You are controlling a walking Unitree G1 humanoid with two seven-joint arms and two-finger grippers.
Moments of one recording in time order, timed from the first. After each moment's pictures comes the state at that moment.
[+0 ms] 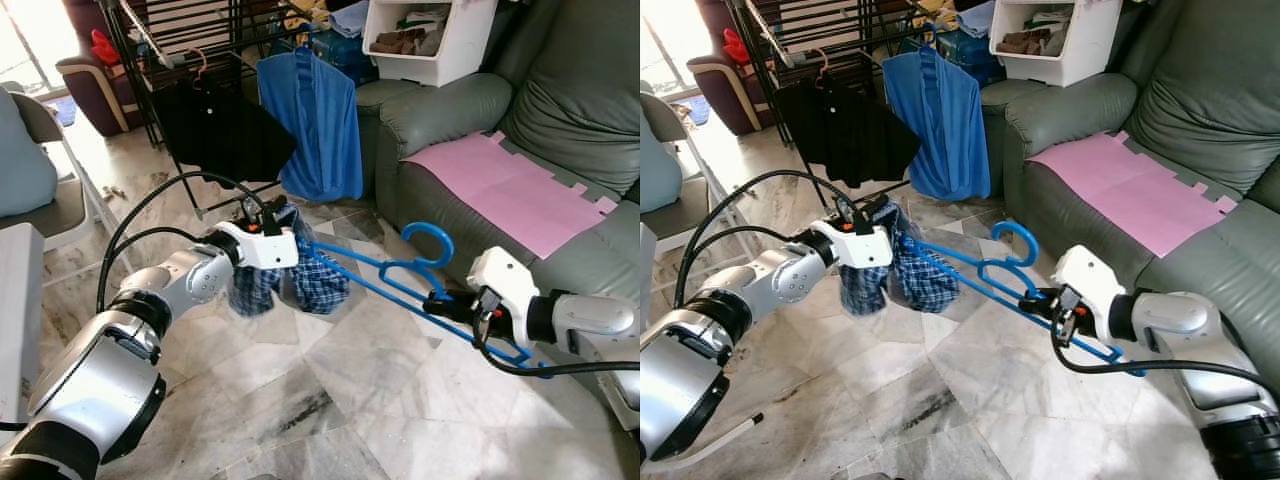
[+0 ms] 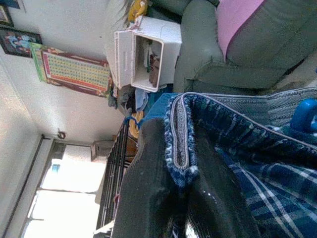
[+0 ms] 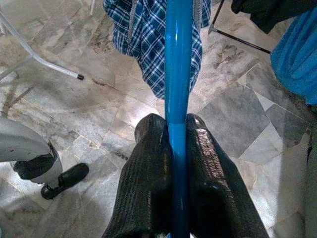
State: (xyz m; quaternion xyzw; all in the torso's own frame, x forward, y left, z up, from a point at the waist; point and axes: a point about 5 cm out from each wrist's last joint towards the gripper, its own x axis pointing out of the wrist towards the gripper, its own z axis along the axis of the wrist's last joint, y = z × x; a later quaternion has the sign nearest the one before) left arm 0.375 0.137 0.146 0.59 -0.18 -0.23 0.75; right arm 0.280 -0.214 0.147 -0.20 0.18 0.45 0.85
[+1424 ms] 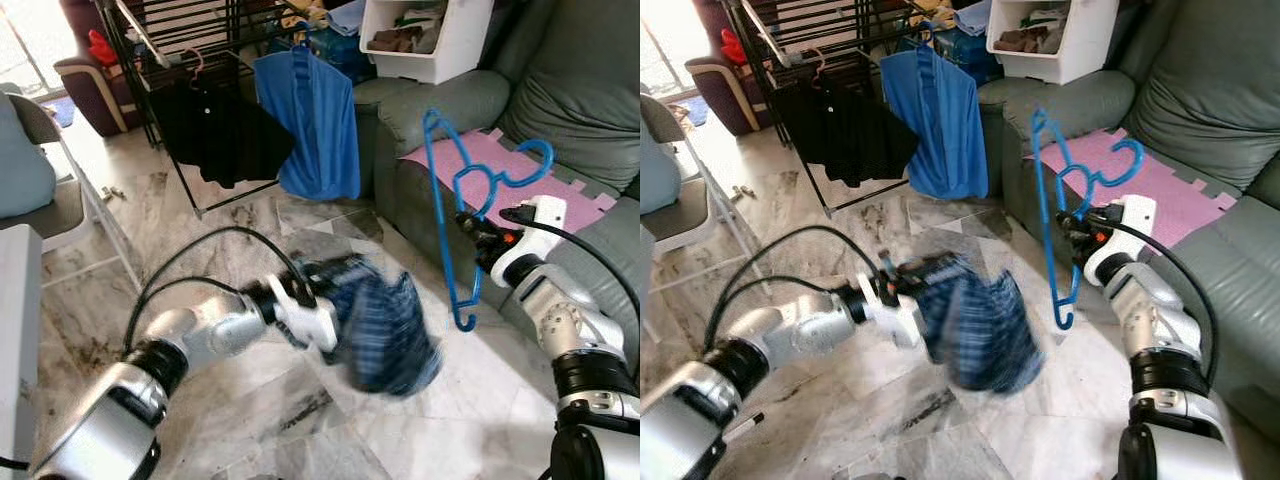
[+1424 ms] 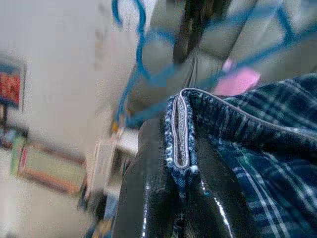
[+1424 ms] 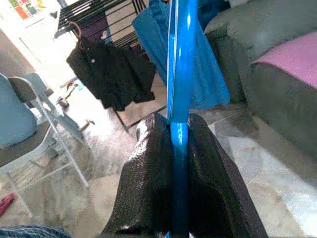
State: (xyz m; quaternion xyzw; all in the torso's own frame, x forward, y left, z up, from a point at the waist) left arm 0.319 0.086 0.124 0.48 -0.32 -0.38 0.72; right arm 0.354 -0.239 0.140 0.16 0.05 0.12 0.98
